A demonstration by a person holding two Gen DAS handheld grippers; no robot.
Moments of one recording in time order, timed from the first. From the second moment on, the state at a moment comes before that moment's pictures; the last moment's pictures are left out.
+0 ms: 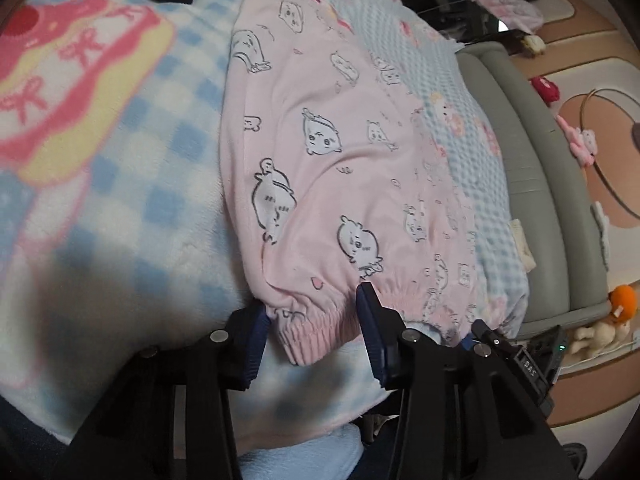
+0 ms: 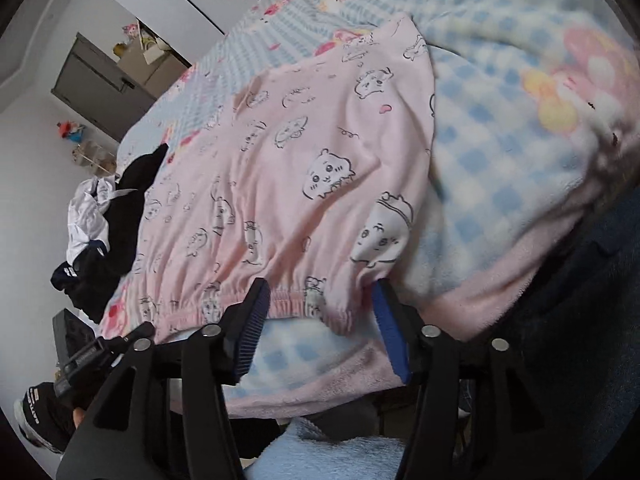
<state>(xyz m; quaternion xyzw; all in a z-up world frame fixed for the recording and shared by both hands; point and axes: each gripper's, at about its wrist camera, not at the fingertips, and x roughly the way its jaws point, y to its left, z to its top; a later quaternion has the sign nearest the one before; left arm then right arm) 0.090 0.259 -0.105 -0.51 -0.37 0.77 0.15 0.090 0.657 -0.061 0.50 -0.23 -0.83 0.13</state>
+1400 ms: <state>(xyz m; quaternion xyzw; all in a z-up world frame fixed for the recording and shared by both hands) 0.095 0.197 -0.080 -0.50 -0.36 0.78 0.12 0.121 0.724 -0.047 0.51 -0.27 -0.81 0.14</state>
